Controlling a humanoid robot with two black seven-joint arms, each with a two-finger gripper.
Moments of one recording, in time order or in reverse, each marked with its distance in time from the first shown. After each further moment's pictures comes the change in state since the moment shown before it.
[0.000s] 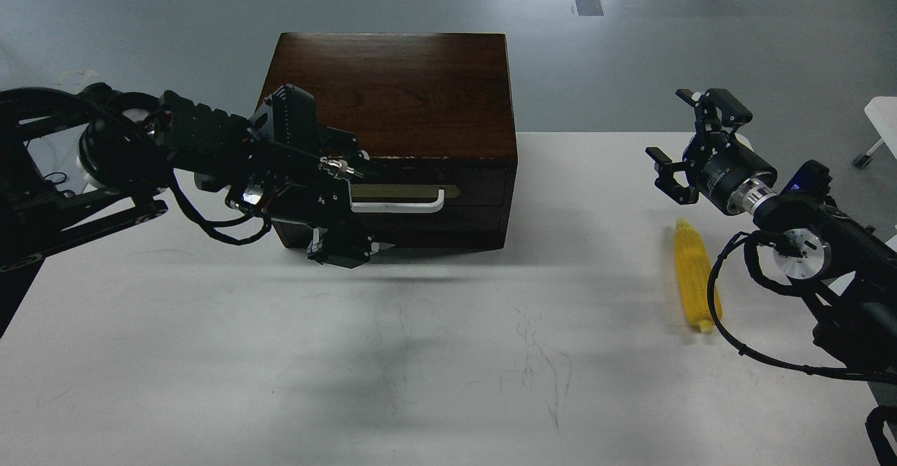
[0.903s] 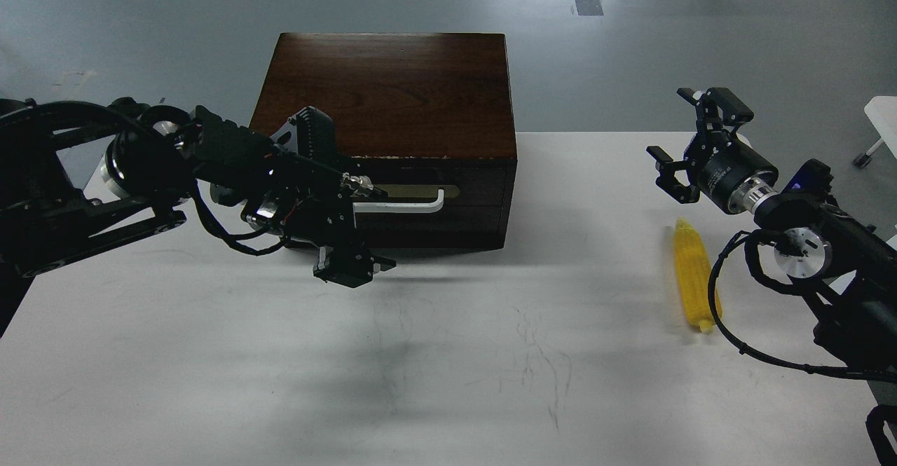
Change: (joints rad) left arm 0.026 -0.054 0.015 0.033 0.000 -0.095 0.000; right arm 0.003 -0.001 0.000 -0.003 0.000 -0.002 0.000
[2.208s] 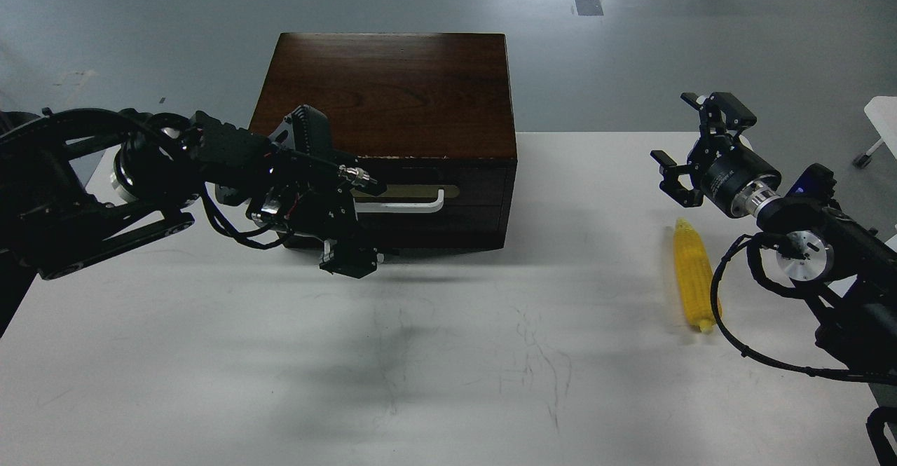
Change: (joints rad) left arm 0.060 -0.037 -0.046 0.092 0.000 0.060 0.000; right arm -0.005 0.003 0.000 -0.017 0.000 0.000 0.000
